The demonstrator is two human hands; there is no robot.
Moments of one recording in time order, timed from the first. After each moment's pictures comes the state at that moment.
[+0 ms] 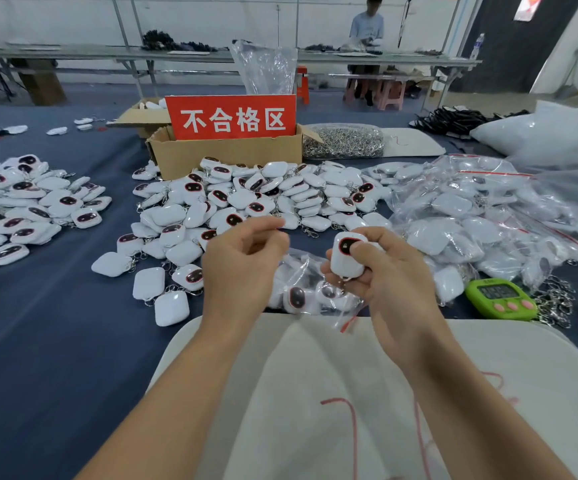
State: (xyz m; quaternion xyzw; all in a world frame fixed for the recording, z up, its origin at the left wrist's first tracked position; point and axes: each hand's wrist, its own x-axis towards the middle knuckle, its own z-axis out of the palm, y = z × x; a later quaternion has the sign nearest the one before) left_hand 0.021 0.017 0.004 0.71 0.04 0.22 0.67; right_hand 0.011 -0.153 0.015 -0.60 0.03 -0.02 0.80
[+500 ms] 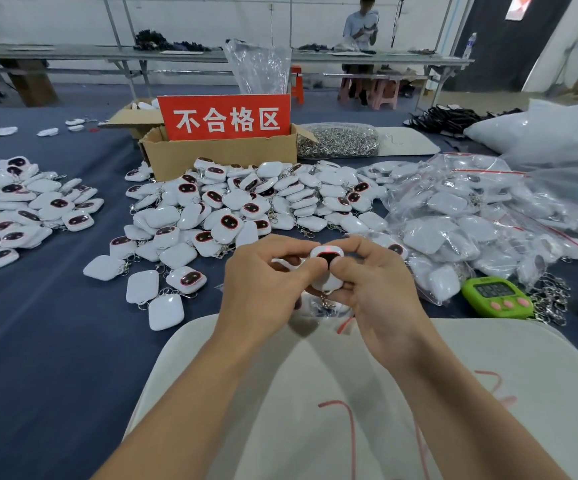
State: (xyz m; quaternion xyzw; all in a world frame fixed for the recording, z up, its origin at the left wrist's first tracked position) left_hand 0.012 0.000 0.002 0.78 -0.05 0.16 0.61; right_hand 0.008 -0.146 0.012 -0.65 0.03 0.02 0.76
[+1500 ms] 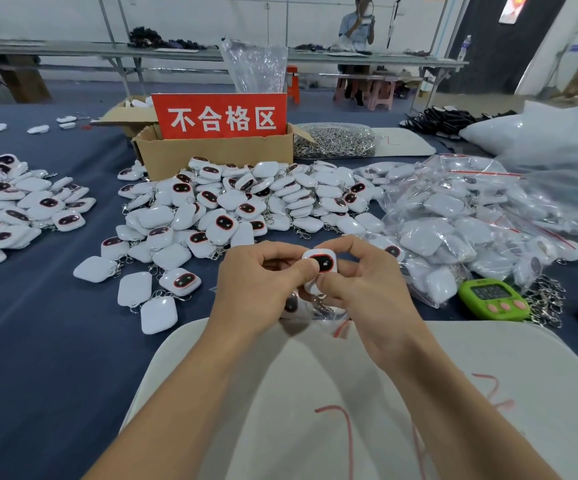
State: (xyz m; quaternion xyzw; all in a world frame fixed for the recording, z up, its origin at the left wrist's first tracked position) left_hand 0.013 0.004 0.006 0.75 -0.03 0.10 0.65; right_hand 0.008 -0.144 0.010 -0.70 -0.02 0.02 0.71
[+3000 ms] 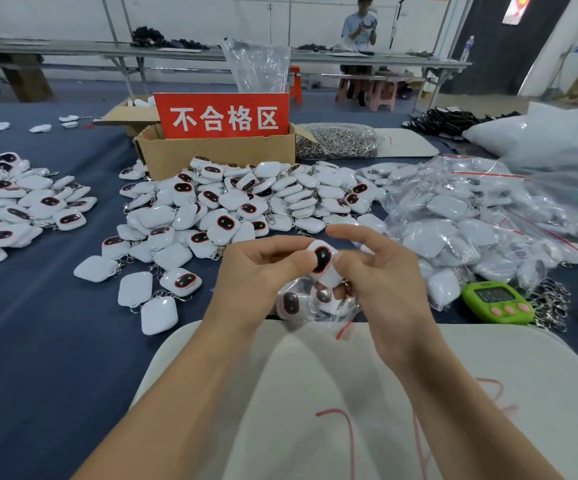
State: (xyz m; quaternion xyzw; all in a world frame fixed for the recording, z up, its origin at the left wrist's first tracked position) left_hand 0.008 0.007 0.016 0.66 -0.05 0.04 0.75; right_hand 0.008 -0.152 0.016 -0.66 -0.03 -0.04 0.75
